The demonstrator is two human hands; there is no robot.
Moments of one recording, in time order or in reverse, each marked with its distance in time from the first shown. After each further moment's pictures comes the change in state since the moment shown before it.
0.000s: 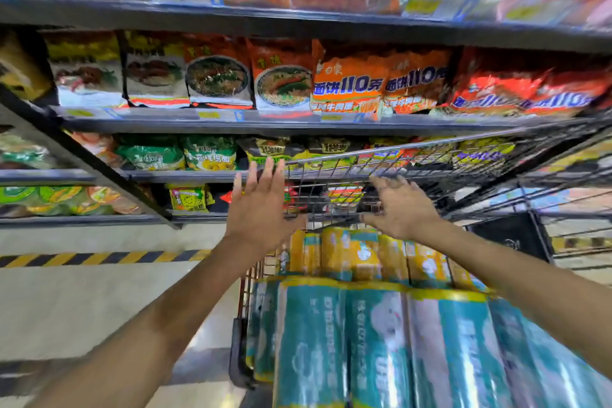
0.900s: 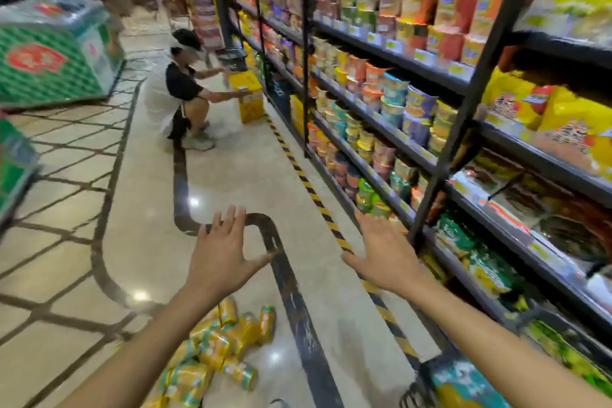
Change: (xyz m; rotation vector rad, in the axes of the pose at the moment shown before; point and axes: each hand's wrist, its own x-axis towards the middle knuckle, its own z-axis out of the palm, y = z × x) left_hand -0.506 -0.084 -0.061 -0.035 0.385 -1.295; right_hand -0.251 -0.329 -0.017 -0.148 0.225 -1.276
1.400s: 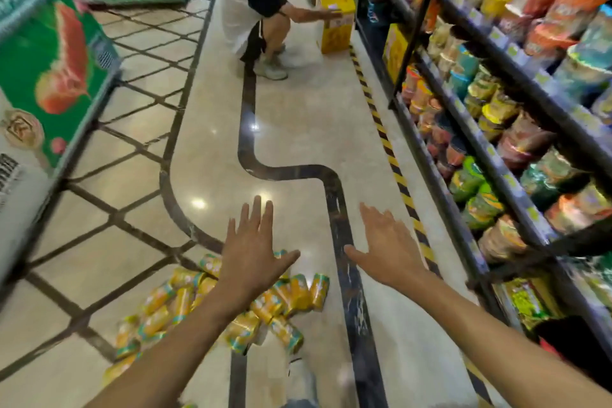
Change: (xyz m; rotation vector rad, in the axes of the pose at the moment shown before) left_hand 0.091 -0.159 0.108 -0.060 -0.141 -0.278; right_hand 0.204 -0.134 0.140 -0.028 -0.296 -0.164
